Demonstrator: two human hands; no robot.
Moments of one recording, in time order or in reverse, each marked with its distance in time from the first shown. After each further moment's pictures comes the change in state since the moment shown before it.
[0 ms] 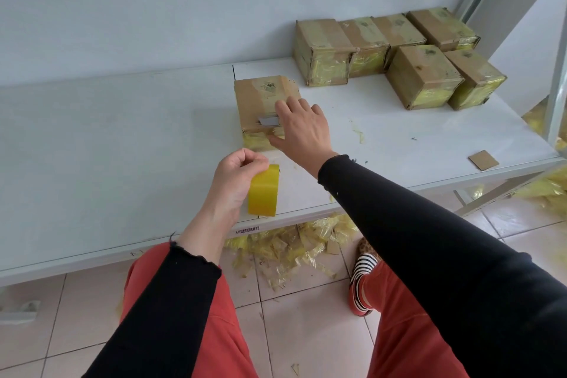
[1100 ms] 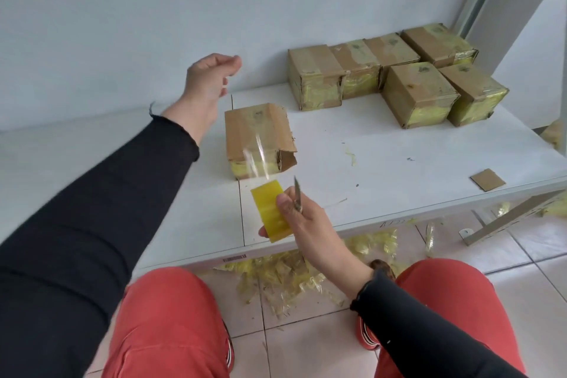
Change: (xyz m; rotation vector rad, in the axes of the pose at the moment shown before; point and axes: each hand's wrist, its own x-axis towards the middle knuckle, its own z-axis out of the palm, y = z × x) left_hand 0.123 0.159 0.021 0.075 0.131 0.206; right_hand -0.123 -0.012 -0.085 1.513 -0.318 0.461
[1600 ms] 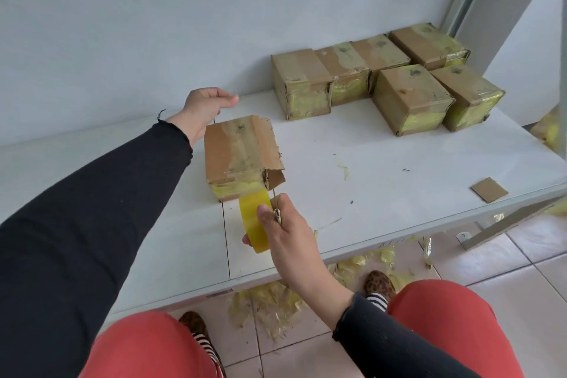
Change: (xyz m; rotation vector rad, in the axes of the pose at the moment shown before) left_hand 0.089 -0.065 0.017 0.258 -0.143 -0.110; right_hand 0.035 0.009 0.013 -0.117 0.181 0.070
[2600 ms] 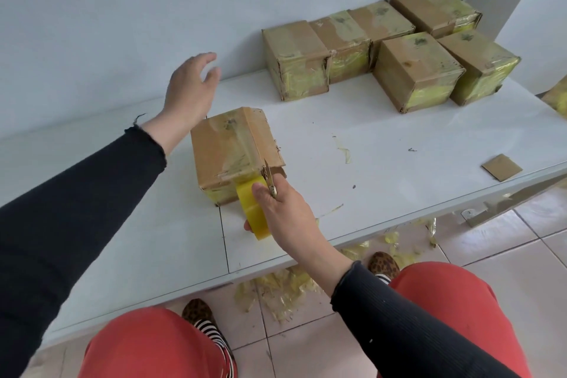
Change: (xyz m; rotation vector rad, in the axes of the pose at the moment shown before) left_hand -0.023 0.002 0.001 0.540 0.123 0.415; right_hand 0.035 0.004 -0.002 -0.136 -0.032 0.117
